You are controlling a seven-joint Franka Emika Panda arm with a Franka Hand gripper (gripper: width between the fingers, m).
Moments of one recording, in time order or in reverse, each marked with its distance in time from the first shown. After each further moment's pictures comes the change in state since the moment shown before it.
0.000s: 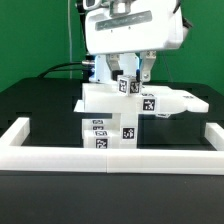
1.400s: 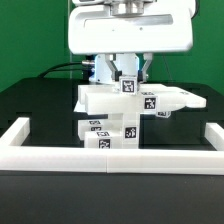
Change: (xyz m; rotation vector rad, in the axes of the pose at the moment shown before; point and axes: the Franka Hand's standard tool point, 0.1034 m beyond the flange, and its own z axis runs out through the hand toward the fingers) arm -0.001 0.001 0.001 -0.008 0.000 -0.544
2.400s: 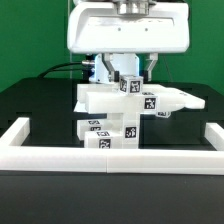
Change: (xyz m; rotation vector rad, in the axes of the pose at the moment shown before) arm -0.001 0.000 0.000 -0.004 -0.003 -0.621
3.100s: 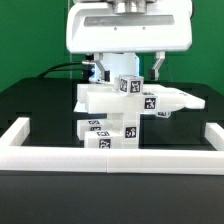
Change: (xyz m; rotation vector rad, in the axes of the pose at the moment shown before) arm 0.001 0.001 -0.001 0.008 0.006 0.147
